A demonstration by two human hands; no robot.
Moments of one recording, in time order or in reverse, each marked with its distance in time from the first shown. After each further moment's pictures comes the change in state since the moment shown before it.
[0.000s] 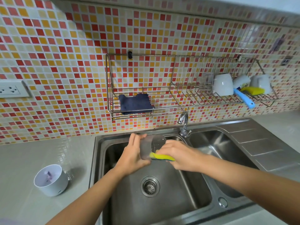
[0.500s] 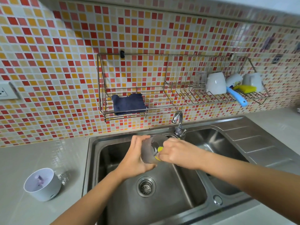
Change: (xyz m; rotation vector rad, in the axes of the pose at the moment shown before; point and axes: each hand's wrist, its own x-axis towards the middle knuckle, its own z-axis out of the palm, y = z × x) left_hand 0.004 0.009 0.019 -0.168 -0.031 0.094; right_hand -0.015 0.012 -0.006 -0.461 0.071 -0.228
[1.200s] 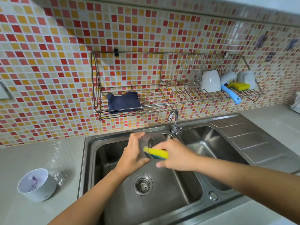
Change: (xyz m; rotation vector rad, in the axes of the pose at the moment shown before) left_hand 0.005 -0.013 0.013 0.115 0.088 0.051; right_hand 0.002 -0.021 -0.017 0.553 -0.161 0.531
